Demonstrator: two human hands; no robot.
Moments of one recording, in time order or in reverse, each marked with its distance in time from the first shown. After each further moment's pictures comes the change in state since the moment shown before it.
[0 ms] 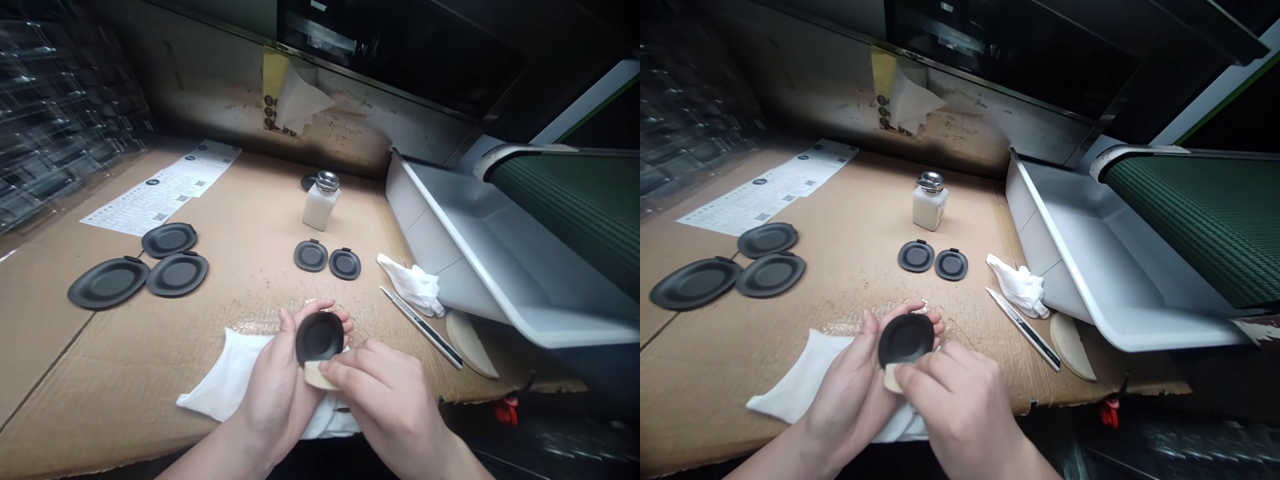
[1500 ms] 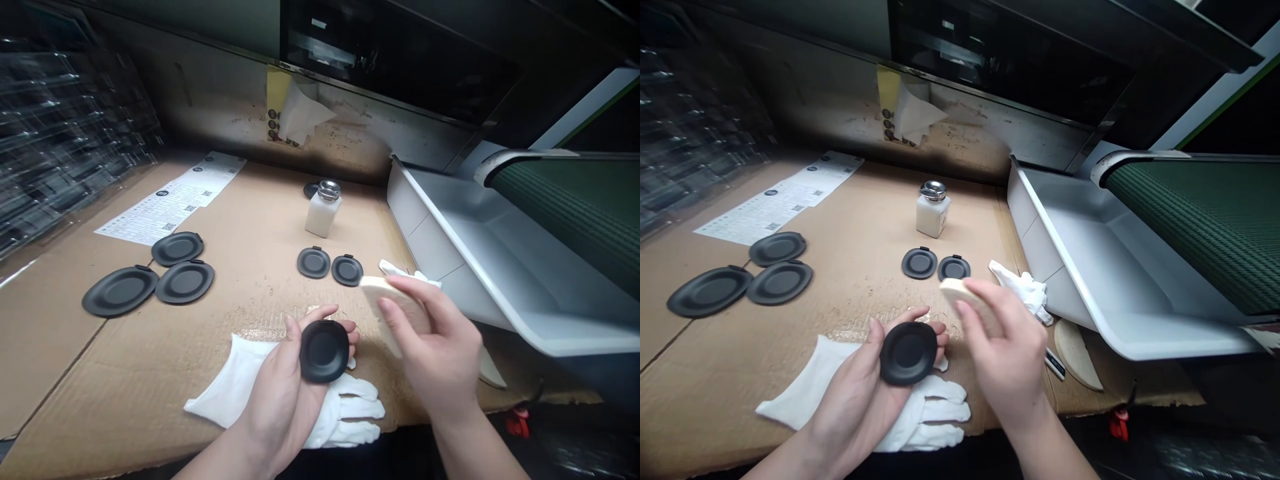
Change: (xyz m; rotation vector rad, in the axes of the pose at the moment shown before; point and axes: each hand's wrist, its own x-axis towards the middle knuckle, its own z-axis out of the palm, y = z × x) left_hand -0.003 0.003 0.002 0.048 -0.047 -0.003; right_hand 0.027 0.029 -0.013 -0.093 0.438 0.321
